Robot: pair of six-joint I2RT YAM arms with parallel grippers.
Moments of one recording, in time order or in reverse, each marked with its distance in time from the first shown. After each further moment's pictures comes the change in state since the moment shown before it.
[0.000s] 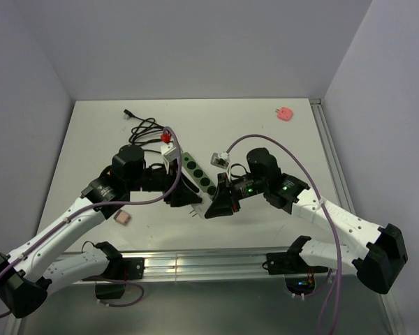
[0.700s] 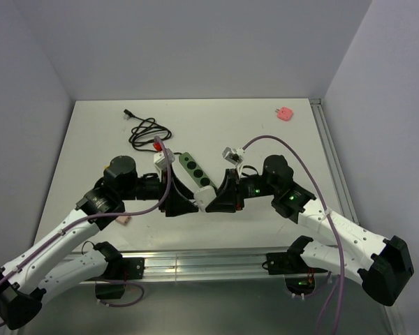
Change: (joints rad) left arm -0.005 -0.102 -0.133 0.143 0.069 -0.116; right arm -0.035 -0.106 -0.146 0.392 0.019 0.245
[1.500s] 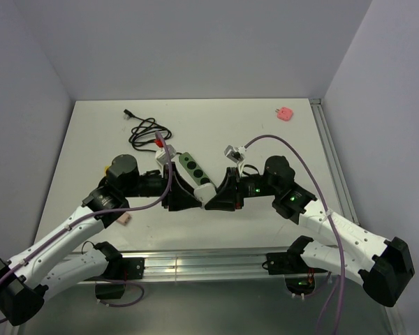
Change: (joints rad) left arm 0.009 0.033 -0.023 0.117 0.008 -0.093; right arm -0.002 -0.013 0.002 -0.022 0.051 0.020
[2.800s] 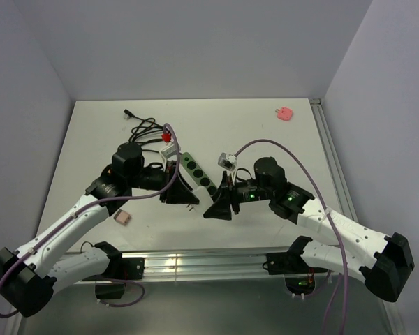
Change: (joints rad) left arm 0.085 0.113 0.090 -0.119 0.192 0.058; right arm 0.068 0.014 0.040 -0.246 0.121 -0.216
